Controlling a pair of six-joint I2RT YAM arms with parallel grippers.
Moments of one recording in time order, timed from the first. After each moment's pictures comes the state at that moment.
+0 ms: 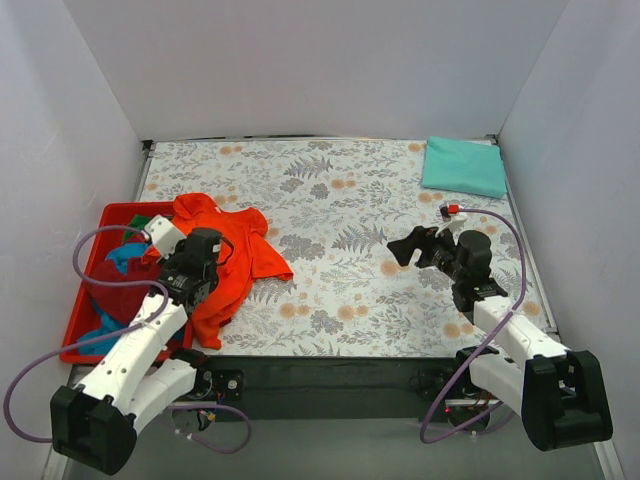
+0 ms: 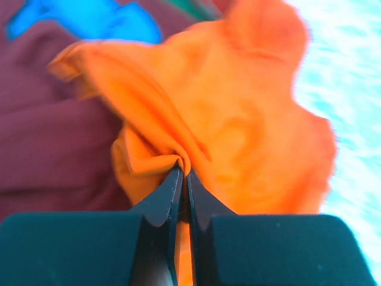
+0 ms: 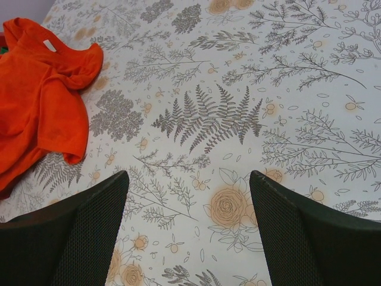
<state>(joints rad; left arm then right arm) -0.34 0.88 0.64 -0.57 -0.89 -0.92 0.20 1.02 0.36 0.39 -0.41 0.36</state>
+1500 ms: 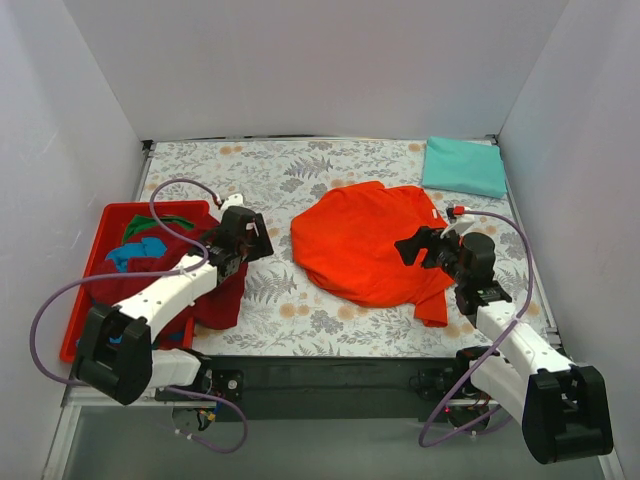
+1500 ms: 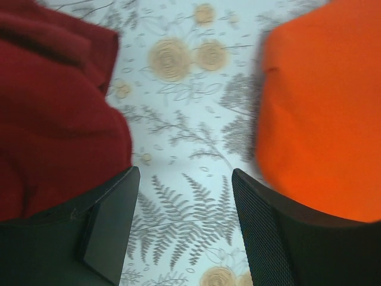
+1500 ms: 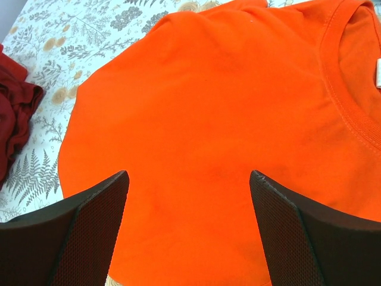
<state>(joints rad) -0.44 1.27 0.77 -0.24 -0.22 -0.57 0.18 0.94 0.36 0.30 -0.31 0.34</state>
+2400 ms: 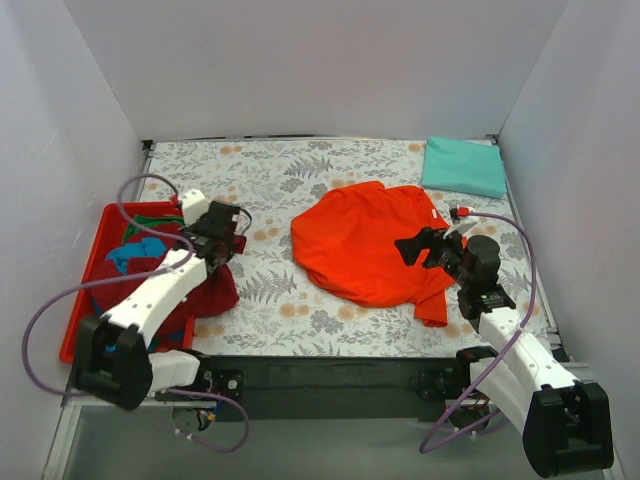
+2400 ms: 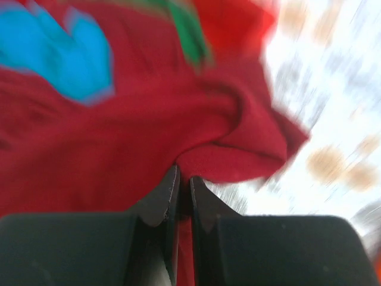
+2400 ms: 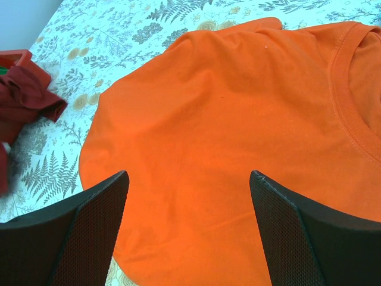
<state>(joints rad) -0.37 1.30 0.84 -0.52 -0.76 -0.68 0.18 0.86 0.35 0.29 -0.34 0.35</state>
